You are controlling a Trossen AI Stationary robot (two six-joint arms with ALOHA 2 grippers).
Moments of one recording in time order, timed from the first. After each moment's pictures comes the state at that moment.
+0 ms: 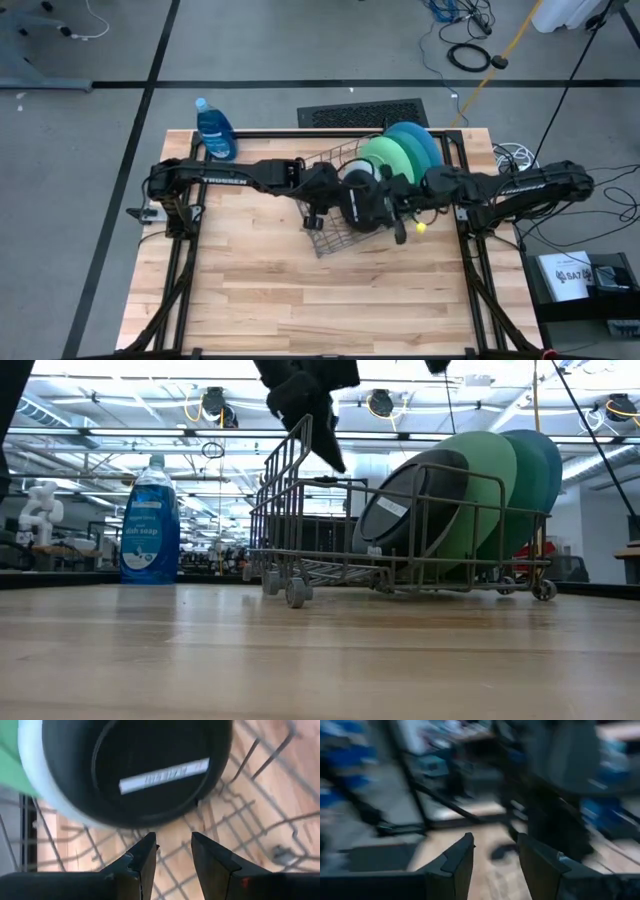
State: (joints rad) left arm 0.08 1.80 1.57 -0.74 -0.06 0.35; right arm 0.10 1.08 0.92 0.03 0.03 0.20
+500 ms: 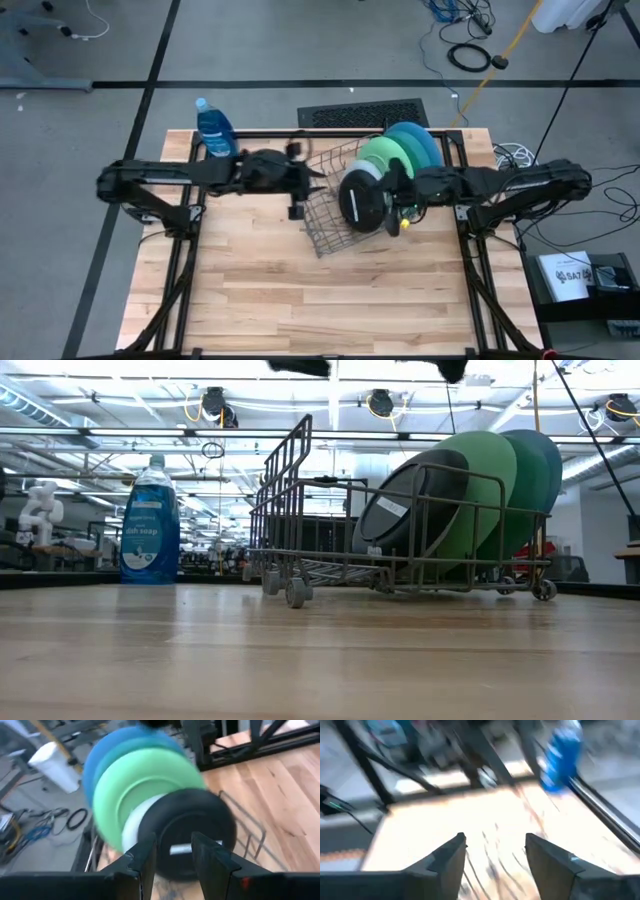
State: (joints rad) left arm 0.03 1.44 1.35 -0.37 -0.14 0.32; right arm 0.12 1.12 1.03 -0.21 0.17 0.21
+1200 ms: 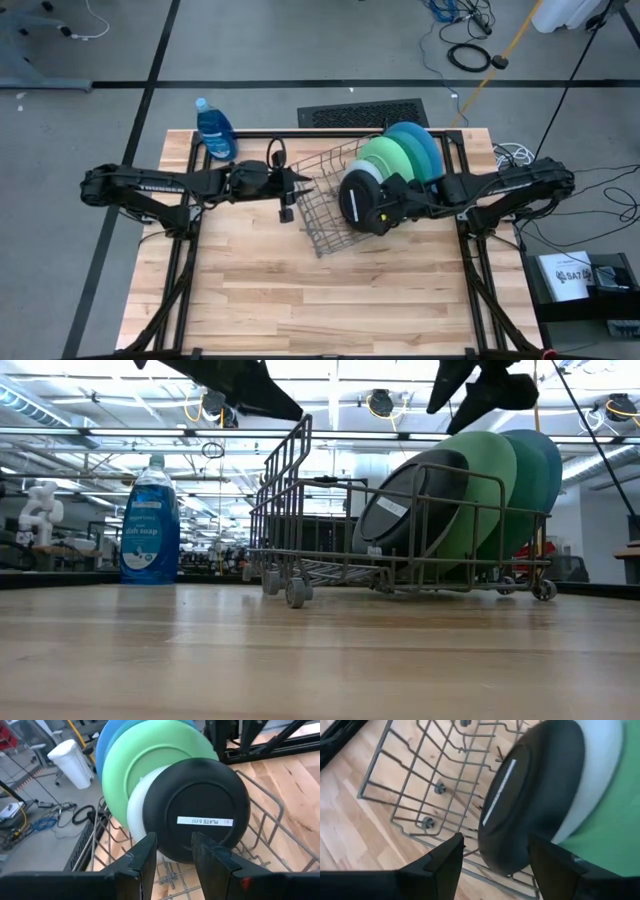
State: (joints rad) left arm 0.07 1.24 0.90 -0.02 -0.16 0.25; right arm 0.19 1.32 1.26 -0.95 0.35 1.00
